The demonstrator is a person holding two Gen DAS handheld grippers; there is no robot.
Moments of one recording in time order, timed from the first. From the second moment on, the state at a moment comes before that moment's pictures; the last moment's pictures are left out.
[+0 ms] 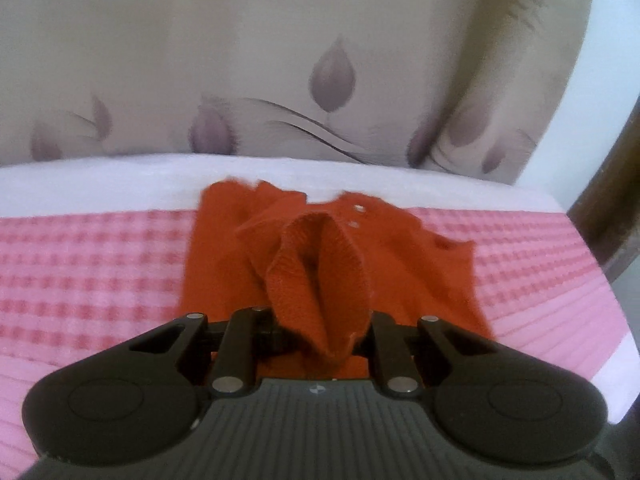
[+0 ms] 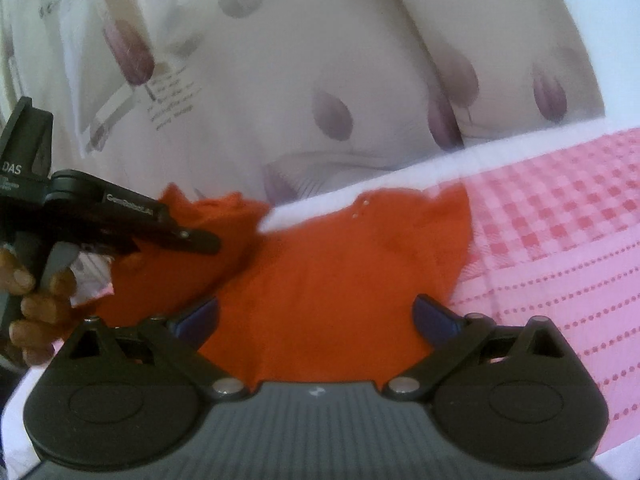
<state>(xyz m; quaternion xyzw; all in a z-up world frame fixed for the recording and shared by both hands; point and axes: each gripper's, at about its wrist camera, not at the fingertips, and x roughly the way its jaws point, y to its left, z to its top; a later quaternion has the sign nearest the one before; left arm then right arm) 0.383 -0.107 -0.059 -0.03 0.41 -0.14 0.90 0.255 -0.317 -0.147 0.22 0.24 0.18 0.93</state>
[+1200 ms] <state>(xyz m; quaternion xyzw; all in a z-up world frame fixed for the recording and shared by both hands) 0.245 -0.038 -0.129 -0.12 0.19 -0.25 0.94 0.270 -0.325 -0.119 0.28 0.25 0.20 0.91</state>
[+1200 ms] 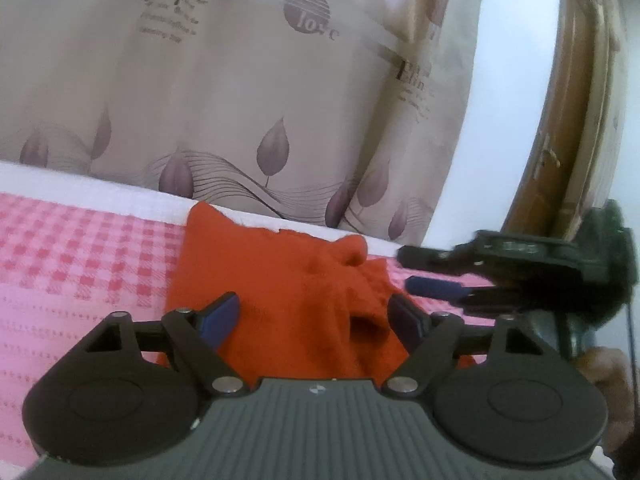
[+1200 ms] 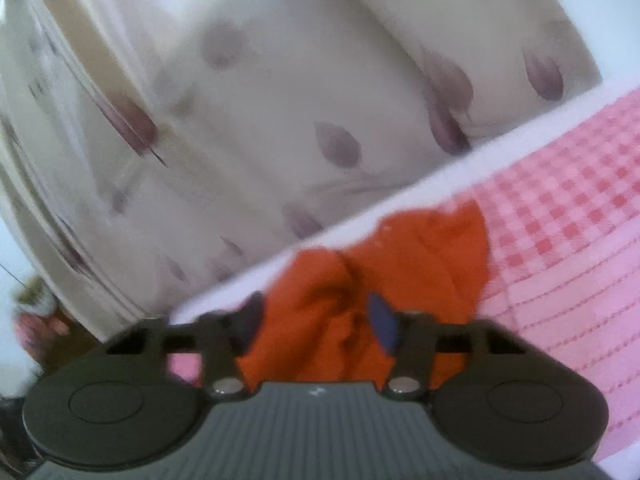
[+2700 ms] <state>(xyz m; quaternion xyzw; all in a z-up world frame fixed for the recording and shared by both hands) 0.241 -0.032 -0.131 -0.14 0.20 -0.36 0.90 0.333 -0.323 -0.142 0.48 0.32 0.33 0.75</state>
